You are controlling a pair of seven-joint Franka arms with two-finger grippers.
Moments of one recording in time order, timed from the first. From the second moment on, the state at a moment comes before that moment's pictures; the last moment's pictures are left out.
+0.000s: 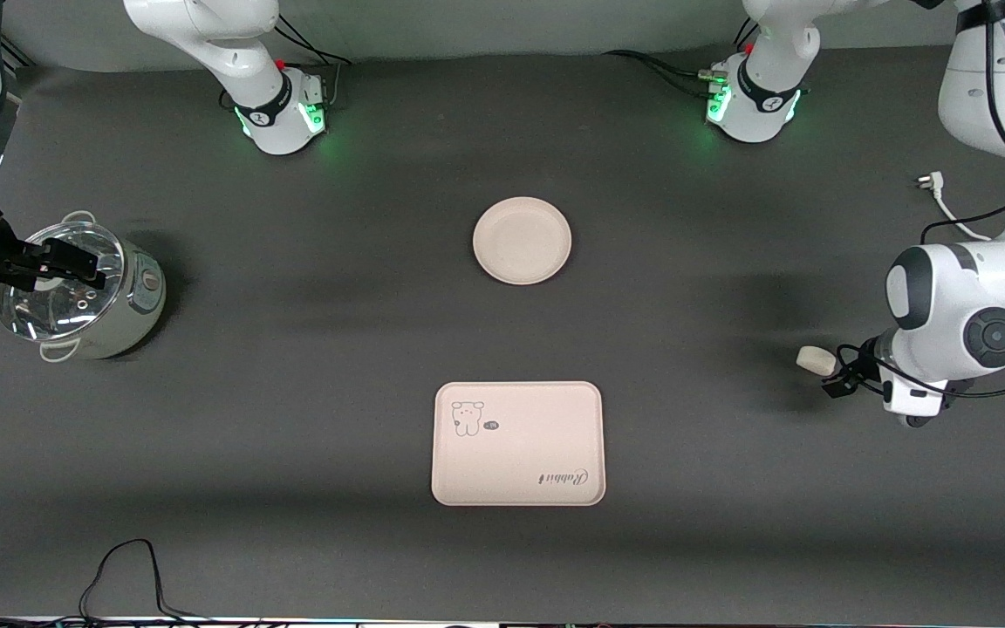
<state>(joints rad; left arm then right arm) 0.14 0.53 -0.04 -1.91 0.10 2.28 -0.63 -0.03 0.04 -0.03 -1.64 0.00 1.63 -0.05</state>
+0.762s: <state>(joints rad) 0.14 0.54 -0.06 -1.94 0.09 2.32 -0.64 -0.03 0.04 -0.03 -1.64 0.00 1.63 -0.05</state>
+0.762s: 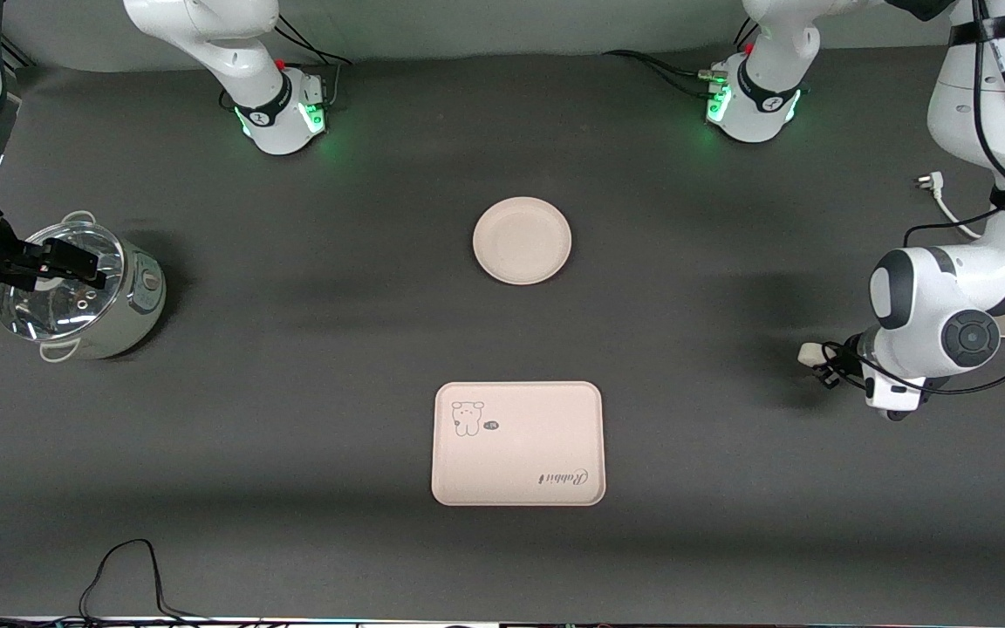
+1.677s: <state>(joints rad) -0.05 0.28 -0.30 -1.88 0.08 2.01 -0.69 -0.03 0.04 -0.03 -1.64 0.00 1.63 -0.05</state>
